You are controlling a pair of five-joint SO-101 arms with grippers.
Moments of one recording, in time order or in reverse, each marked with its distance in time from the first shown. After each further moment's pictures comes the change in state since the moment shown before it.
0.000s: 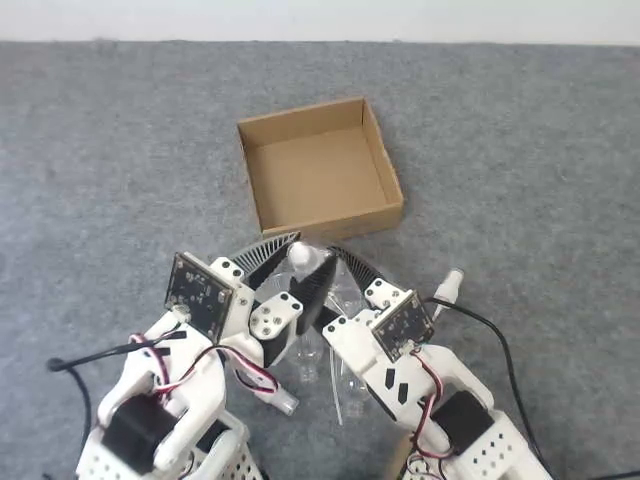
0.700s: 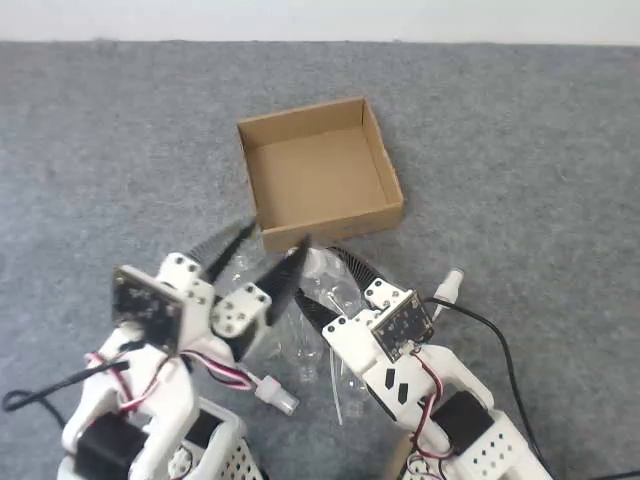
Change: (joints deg) left arm -8.5 -0.1 -8.9 3.2 -2.4; right arm 0.0 0.0 0.0 0.0 0.0
